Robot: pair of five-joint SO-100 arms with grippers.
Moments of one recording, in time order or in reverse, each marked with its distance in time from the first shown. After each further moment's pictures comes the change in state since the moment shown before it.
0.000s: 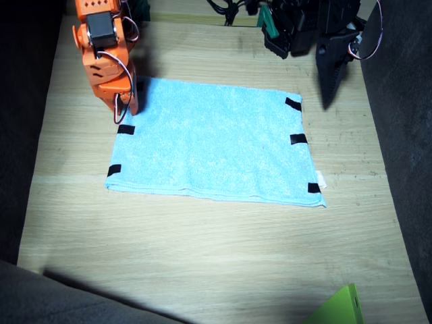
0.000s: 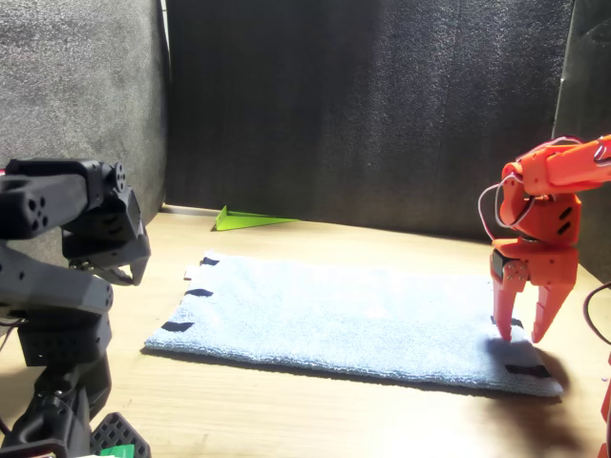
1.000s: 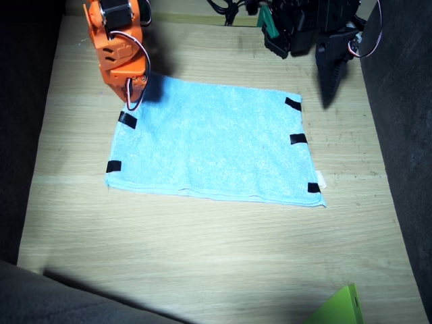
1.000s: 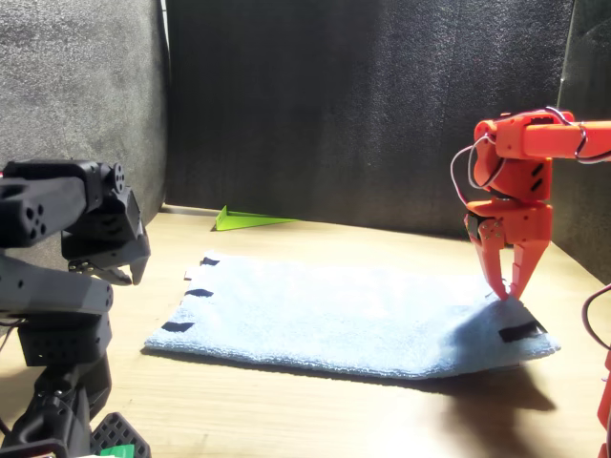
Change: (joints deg) arm 0 0.0 1.8 1.0 0.4 0.0; arm 1 8.3 -4.2 -25.3 22.5 4.0
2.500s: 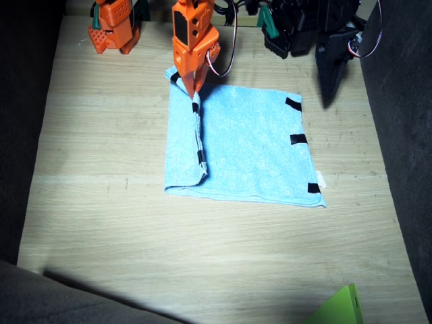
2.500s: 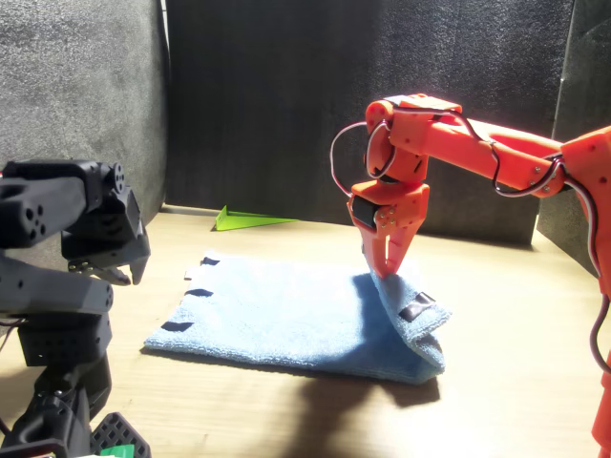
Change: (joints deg) arm 0 -0.1 0.4 0.0 0.7 0.1; arm 1 23.9 -22.7 -41.8 5.4 -8.1
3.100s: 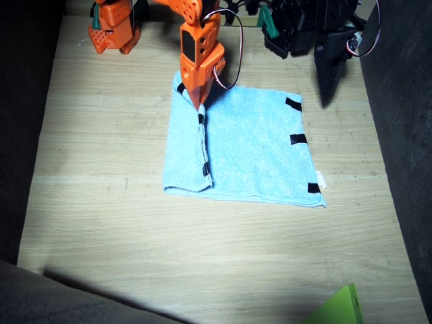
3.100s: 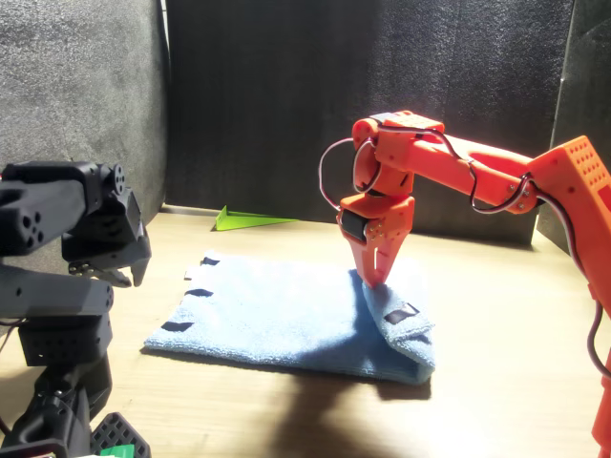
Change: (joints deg) arm 0 -0.4 1.8 1.0 0.4 0.0; arm 1 2.5 -8.9 -5.4 0.0 -2.0
